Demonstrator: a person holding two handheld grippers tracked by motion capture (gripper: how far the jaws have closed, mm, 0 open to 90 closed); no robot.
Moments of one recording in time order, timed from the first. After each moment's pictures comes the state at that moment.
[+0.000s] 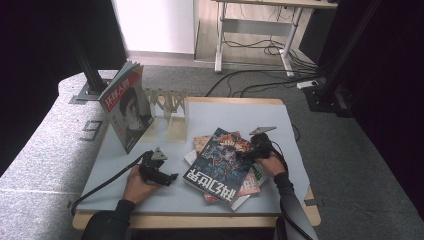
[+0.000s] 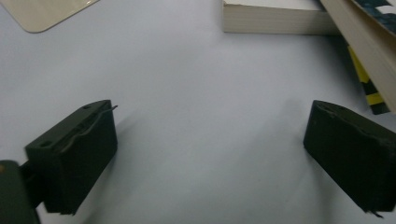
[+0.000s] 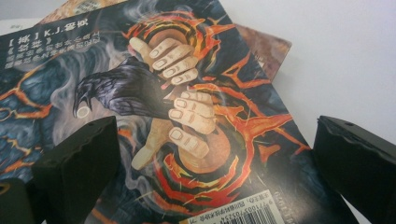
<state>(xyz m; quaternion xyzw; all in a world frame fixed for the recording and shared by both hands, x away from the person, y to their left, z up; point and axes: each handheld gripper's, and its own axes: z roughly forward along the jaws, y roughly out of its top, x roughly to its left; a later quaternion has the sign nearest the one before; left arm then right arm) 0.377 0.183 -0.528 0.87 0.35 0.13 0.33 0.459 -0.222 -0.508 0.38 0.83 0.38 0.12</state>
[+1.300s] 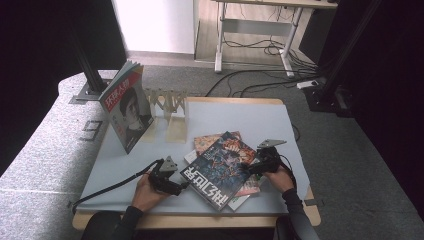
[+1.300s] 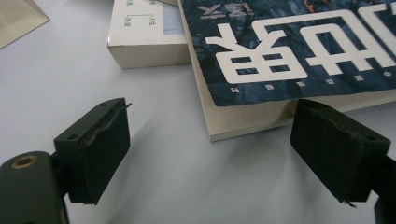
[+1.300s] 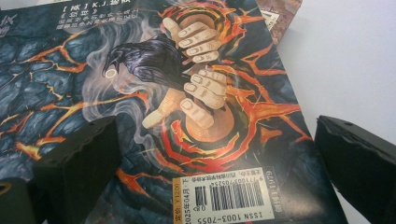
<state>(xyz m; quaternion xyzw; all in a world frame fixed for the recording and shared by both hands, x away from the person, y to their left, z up) 0.349 0.148 -0.526 0.88 0.28 0.12 0.37 0.410 -0.241 -0.512 0.39 0.82 0.40 0.13</state>
